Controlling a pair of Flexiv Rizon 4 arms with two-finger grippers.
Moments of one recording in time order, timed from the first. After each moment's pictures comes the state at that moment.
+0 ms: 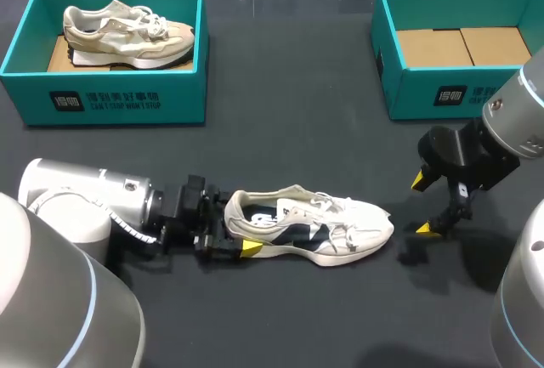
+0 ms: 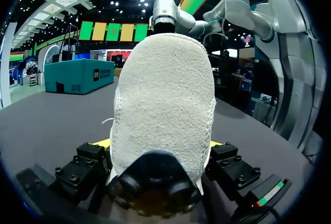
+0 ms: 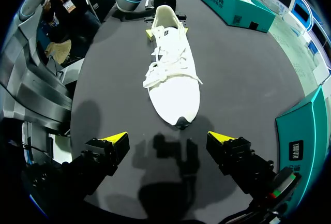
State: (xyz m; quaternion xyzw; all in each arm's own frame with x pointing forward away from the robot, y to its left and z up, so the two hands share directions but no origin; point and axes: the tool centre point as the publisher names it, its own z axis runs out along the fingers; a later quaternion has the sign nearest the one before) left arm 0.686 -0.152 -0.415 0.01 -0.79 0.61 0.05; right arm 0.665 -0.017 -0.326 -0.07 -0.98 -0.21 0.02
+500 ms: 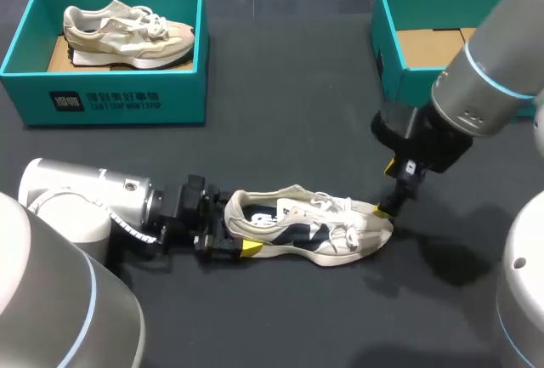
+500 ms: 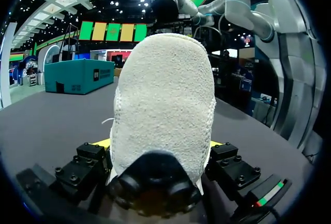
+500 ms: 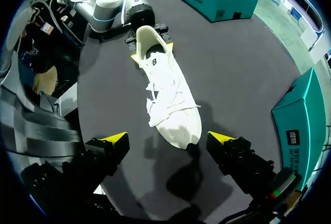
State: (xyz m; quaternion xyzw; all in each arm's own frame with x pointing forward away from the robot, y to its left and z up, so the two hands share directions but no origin) left arm 0.686 -0.152 -0.415 0.01 -0.79 0.61 0.05; right arm 0.666 0.053 -0.274 -0.22 -0.96 -0.17 0.03
